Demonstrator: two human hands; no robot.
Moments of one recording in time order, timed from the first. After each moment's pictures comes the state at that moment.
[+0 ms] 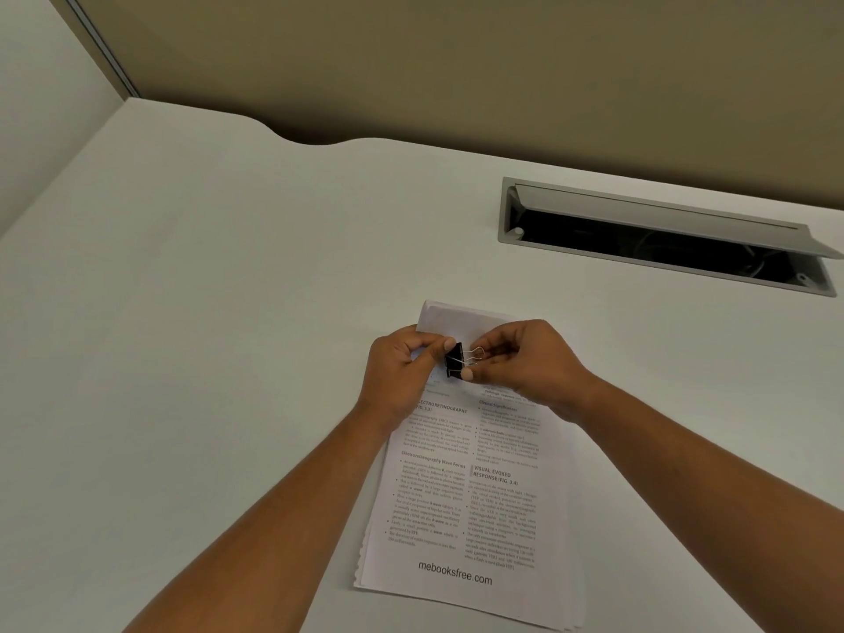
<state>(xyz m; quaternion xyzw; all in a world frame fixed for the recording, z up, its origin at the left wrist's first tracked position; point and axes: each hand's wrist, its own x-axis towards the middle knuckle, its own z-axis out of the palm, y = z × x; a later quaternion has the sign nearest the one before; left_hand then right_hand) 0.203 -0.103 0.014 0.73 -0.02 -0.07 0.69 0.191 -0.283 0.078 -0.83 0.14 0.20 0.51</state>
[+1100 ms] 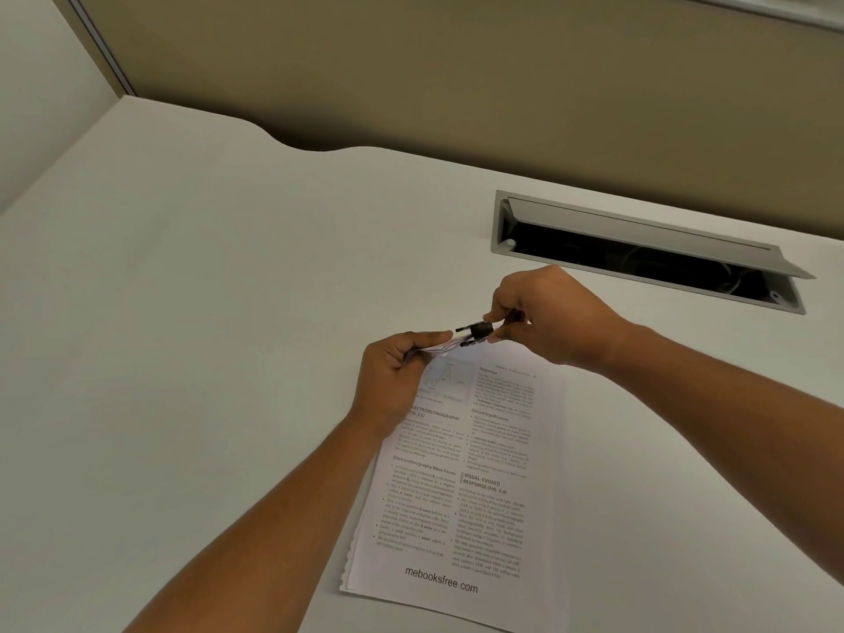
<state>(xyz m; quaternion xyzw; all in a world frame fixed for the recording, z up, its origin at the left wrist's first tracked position) 0.200 -0.105 0.014 0.70 -0.01 -0.05 0.71 0.226 -0.299 0.141 -0.97 -0.16 0.09 0.14</state>
